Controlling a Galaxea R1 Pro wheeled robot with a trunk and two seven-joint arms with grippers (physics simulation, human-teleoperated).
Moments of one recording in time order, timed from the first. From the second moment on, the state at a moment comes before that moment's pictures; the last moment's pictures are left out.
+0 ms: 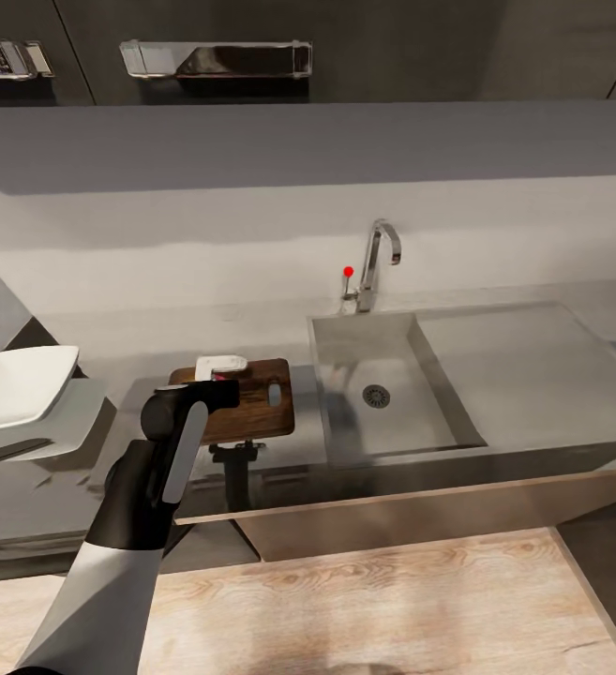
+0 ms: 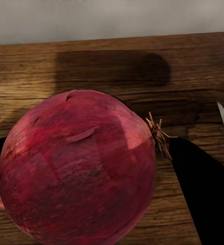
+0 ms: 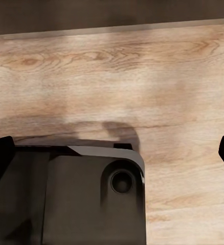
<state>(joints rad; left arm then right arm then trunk) -0.74 -0.12 -0.12 -1.49 0.18 1.00 0.32 0.11 0.07 -0.08 -0.60 0.14 -0.47 -0.04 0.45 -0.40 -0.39</state>
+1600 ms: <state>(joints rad) -0.74 -0.12 -0.12 -1.49 0.18 1.00 0.32 0.11 0.07 -0.08 -0.60 0.14 -0.47 -0.04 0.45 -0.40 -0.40</state>
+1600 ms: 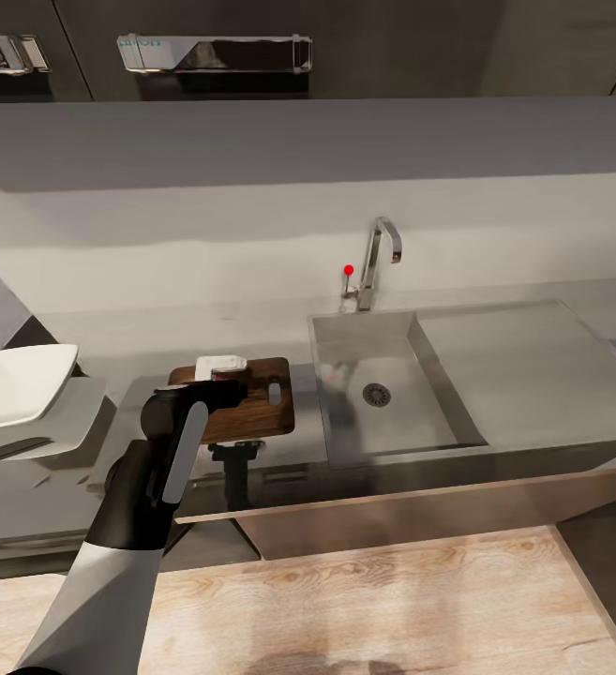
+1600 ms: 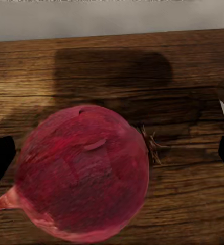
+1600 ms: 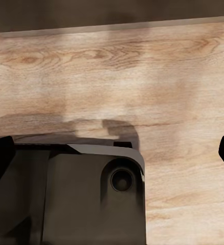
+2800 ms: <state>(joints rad) -0.74 -0.12 -0.12 -1.49 0.18 1.00 0.33 0.11 0.07 -0.08 -0.60 0.14 -0.47 -0.04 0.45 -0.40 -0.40</state>
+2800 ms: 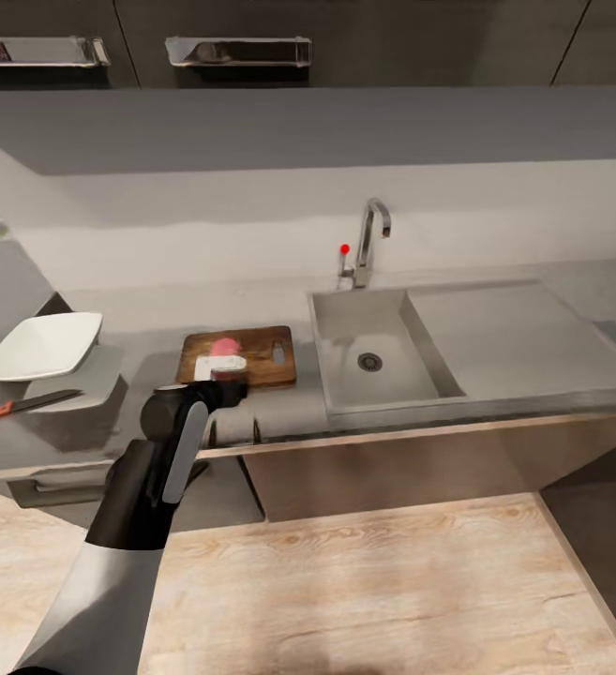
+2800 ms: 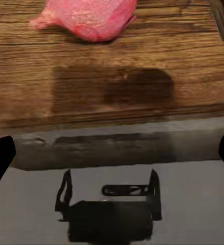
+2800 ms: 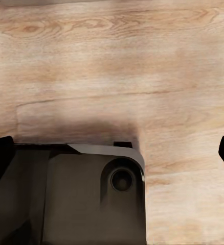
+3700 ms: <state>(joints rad) -0.54 -0.11 -0.12 -1.53 0.18 0.83 0.32 0.11 0.07 -0.08 -0.60 0.14 -0.47 -0.04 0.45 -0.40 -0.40</state>
